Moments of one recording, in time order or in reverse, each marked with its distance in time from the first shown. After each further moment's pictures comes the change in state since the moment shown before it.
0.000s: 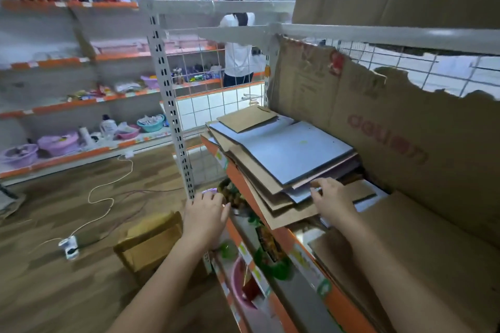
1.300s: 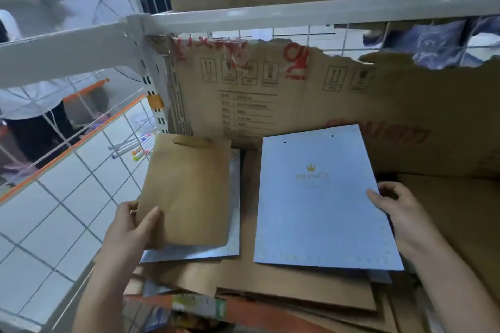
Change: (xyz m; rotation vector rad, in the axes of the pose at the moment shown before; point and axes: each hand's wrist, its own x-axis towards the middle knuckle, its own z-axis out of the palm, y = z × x) left_hand 0.387 -0.071 0.037 -1.085 -0.344 0.211; right_hand 0.080 -0.047 0.022 1.021 0.883 0.789
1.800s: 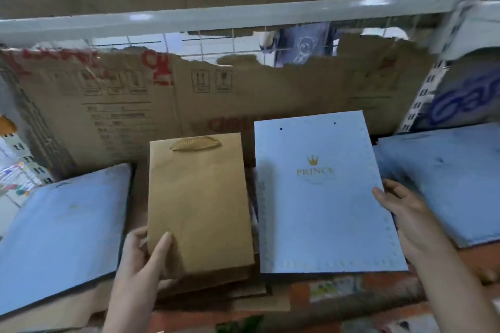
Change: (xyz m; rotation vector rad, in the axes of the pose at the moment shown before) left_hand -0.135 0.076 0.137 -0.396 -0.354 -0.033; right_hand -0.068 -0.016 -0.193 0.128 0.186 -0.106
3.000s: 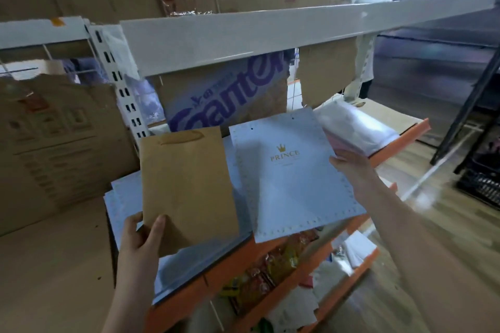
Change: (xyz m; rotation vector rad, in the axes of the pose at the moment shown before) left_hand -0.141 0.010 0.509 0.020 -0.343 0.101; right_hand 0.119 -0.112 -0.499 -0.273 0.488 -0.107
